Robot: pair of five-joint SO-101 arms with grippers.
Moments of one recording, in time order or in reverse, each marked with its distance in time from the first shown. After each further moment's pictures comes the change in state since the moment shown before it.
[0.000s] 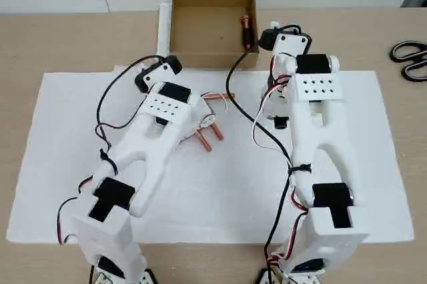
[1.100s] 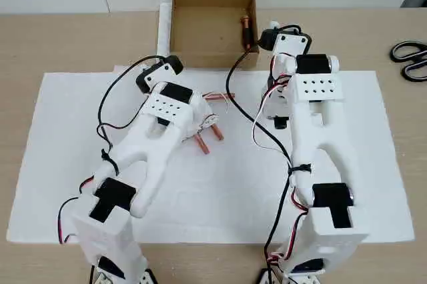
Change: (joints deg) left arm 0.9 0.0 -0.4 -0.1 -0.1; right arm 0.0 0.0 0.0 0.0 0.0
